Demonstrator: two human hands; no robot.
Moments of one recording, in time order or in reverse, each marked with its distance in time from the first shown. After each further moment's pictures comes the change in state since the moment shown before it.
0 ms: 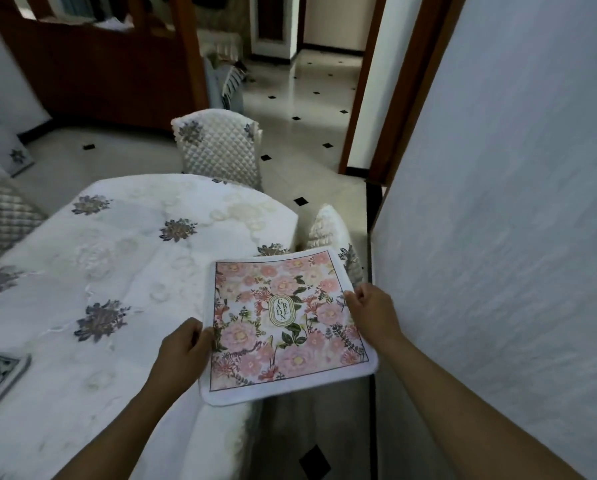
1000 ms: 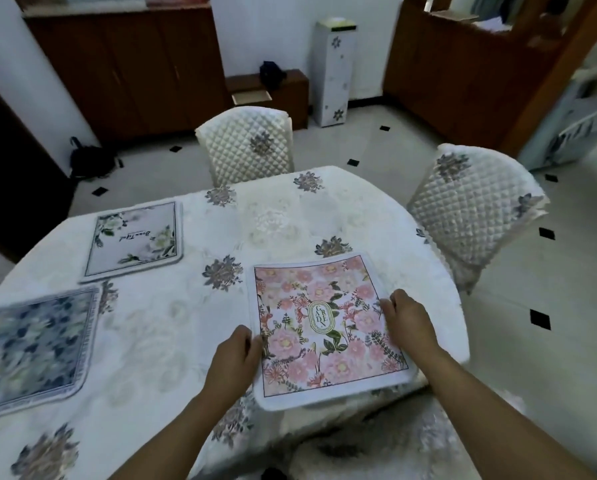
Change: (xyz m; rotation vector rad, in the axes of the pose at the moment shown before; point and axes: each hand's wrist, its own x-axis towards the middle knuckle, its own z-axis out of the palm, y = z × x) left_hand 0.140 0.038 0.088 -0.027 0.670 -0.608; right_hand 0.375 -0.136 0.201 -0.273 -0.686 -0.817
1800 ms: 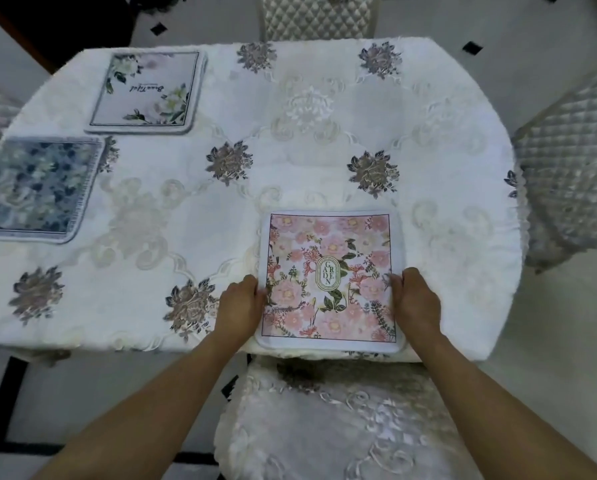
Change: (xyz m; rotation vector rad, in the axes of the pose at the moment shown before) left_hand 0.015 -0.044 0.162 0.293 0.062 -0.314; right_hand 0.074 0.119 0.097 -0.122 -0.240 -0.118
